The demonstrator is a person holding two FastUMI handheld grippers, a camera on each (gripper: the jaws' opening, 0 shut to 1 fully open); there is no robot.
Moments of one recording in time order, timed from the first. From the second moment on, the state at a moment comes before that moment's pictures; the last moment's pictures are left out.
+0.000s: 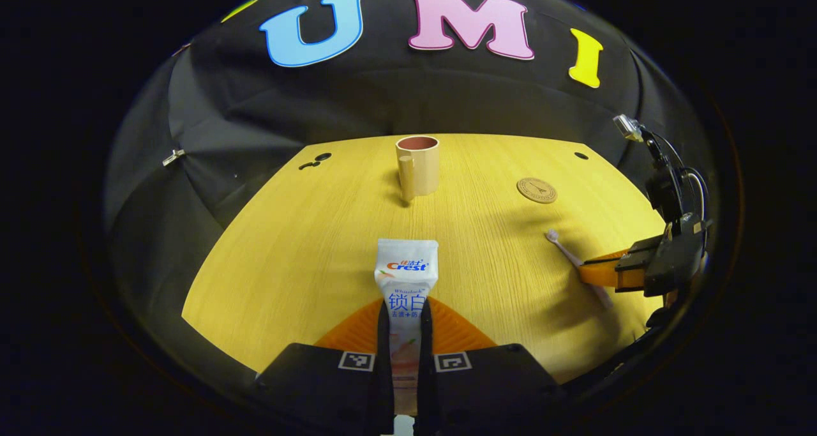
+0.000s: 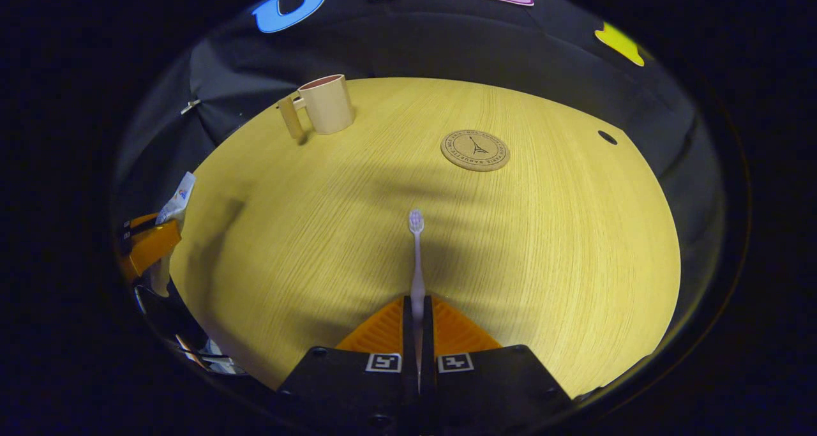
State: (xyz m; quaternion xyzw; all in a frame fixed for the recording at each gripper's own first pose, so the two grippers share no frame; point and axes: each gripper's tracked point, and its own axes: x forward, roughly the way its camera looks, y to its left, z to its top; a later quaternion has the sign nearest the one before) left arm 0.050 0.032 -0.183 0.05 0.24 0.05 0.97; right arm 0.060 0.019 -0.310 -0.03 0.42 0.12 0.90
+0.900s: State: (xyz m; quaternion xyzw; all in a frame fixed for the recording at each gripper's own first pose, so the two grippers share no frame) left arm 0.149 0.021 -0.030 -0.02 0.10 0.03 0.99; right arm 0.092 0.006 -0.213 0.03 0.32 0.14 0.93
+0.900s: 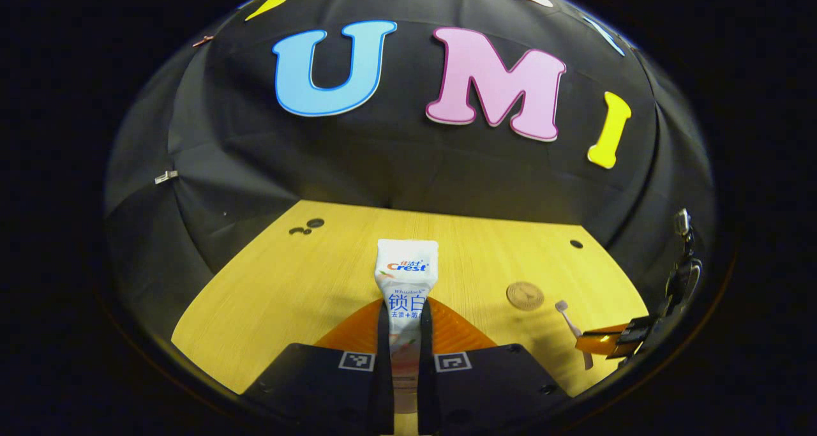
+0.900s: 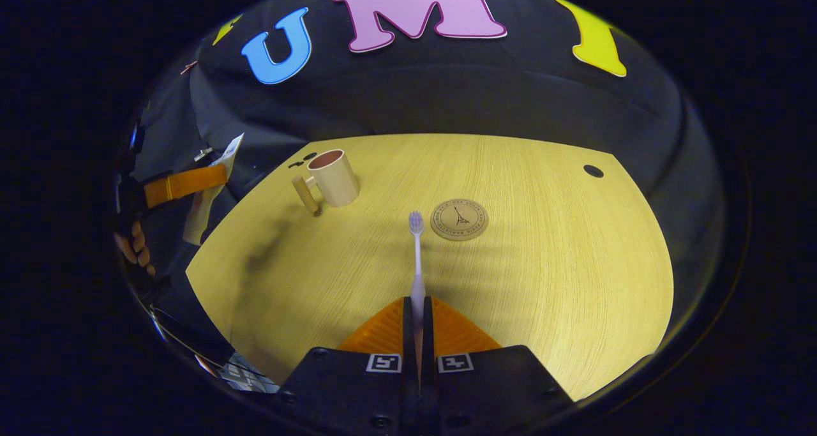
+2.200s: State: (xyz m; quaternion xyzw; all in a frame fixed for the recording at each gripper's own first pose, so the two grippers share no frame) left arm 0.376 0.018 -0.012 -0.07 -0.07 0.06 0.99; right arm 0.127 0.003 -0.202 0.05 0.31 0.18 0.93
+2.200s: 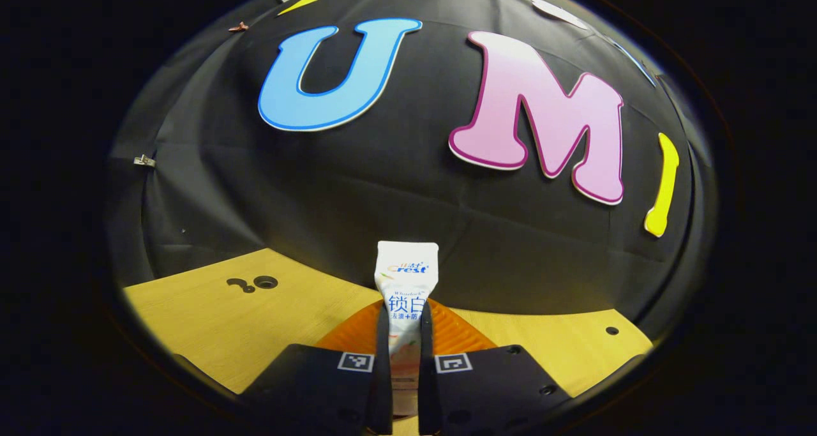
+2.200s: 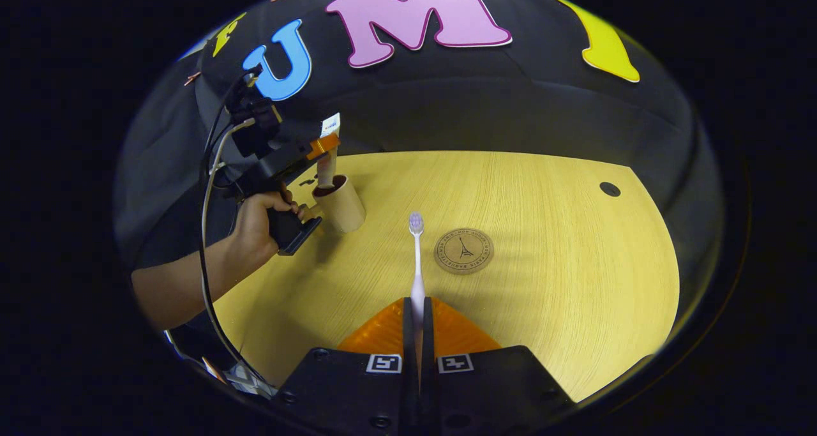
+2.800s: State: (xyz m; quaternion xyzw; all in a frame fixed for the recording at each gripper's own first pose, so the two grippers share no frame) left arm 0.357 0.039 -0.048 -0.06 -0.02 0.09 0.99; right arm 0.144 0.021 -0.196 0.06 0.29 0.18 0.94
